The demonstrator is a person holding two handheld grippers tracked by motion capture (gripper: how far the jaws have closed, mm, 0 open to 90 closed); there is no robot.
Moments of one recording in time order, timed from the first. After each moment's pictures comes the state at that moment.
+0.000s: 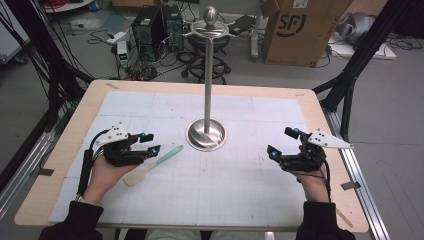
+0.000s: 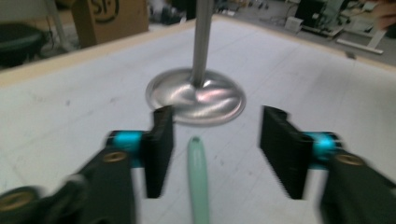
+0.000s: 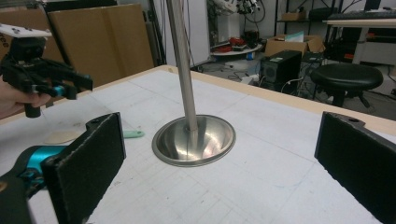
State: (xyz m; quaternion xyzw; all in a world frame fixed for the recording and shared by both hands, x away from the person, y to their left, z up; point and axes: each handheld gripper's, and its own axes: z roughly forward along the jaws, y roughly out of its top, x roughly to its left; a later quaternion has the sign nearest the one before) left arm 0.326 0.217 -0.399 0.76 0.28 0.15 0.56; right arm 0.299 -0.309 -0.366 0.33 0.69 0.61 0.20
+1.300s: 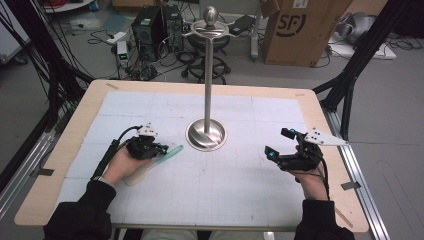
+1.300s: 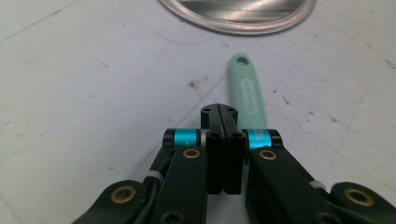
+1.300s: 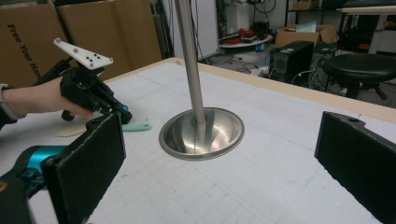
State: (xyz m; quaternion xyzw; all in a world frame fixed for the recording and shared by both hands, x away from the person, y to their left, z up) left arm 0.375 0.177 -0.443 0.86 0.30 0.10 0.39; right arm 0.304 -0.307 -0.369 0.32 0.71 0.60 0.18
